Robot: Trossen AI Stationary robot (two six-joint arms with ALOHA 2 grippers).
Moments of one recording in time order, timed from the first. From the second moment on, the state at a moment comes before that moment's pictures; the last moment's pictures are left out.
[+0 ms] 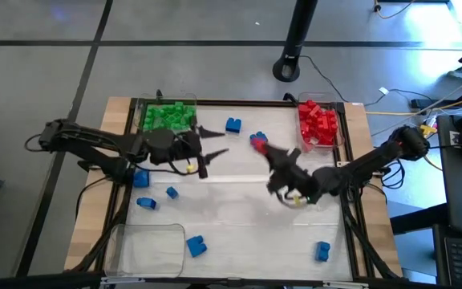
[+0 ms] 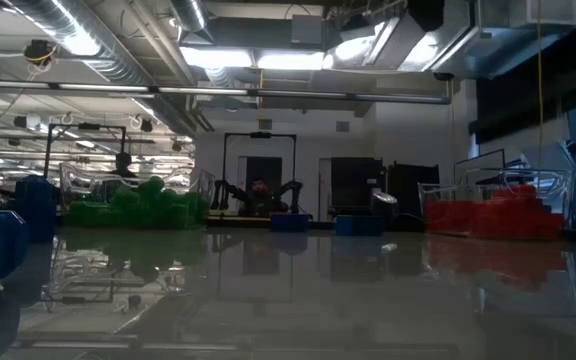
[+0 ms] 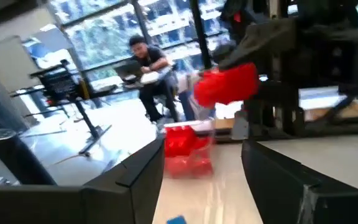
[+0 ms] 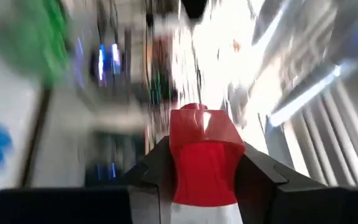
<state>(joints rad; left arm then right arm) -0.12 1.21 0.99 0.15 -0.43 0.25 0.41 1.37 0.85 0.78 1.14 -1.73</state>
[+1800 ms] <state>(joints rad) 0.06 1.19 0.74 0.29 -0.19 0.22 -0.81 1.20 0.85 -0.61 0.43 -0.66</state>
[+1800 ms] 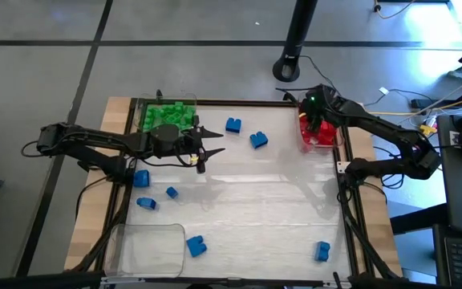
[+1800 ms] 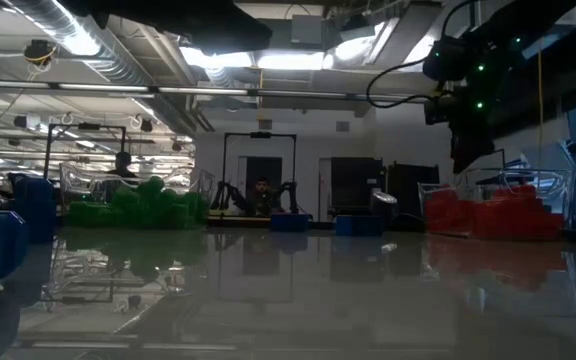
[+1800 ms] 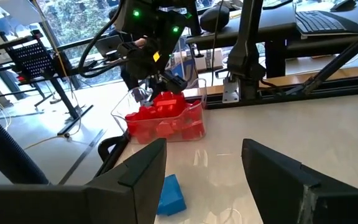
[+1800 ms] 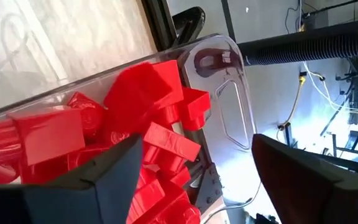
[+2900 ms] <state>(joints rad) 0.06 1.19 0.74 0.30 -0.19 0.21 -0.17 1.55 0.84 -0.27 0.54 -0.72</state>
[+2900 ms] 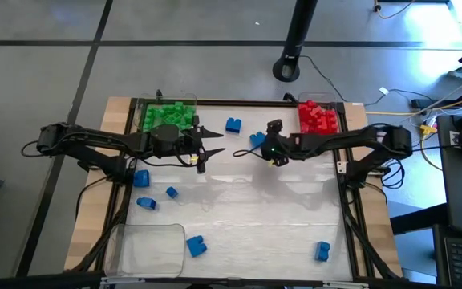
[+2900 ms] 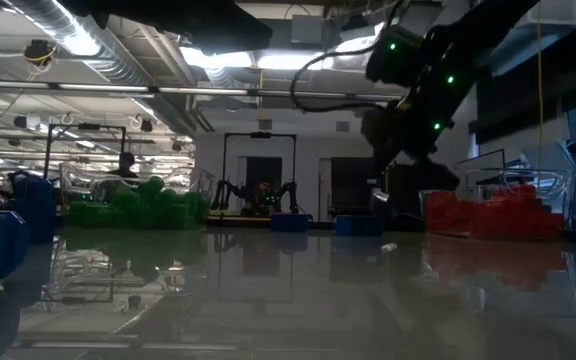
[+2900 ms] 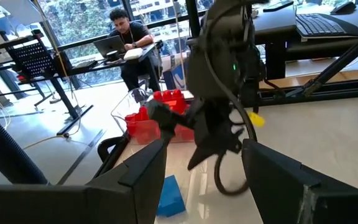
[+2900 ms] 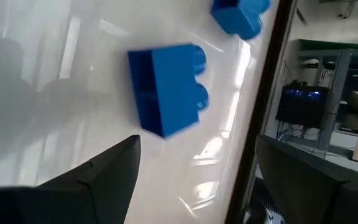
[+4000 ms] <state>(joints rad) 0.06 1.19 0.74 0.30 -0.19 0.20 -0.17 1.79 0.83 0.01 0.71 -0.78</state>
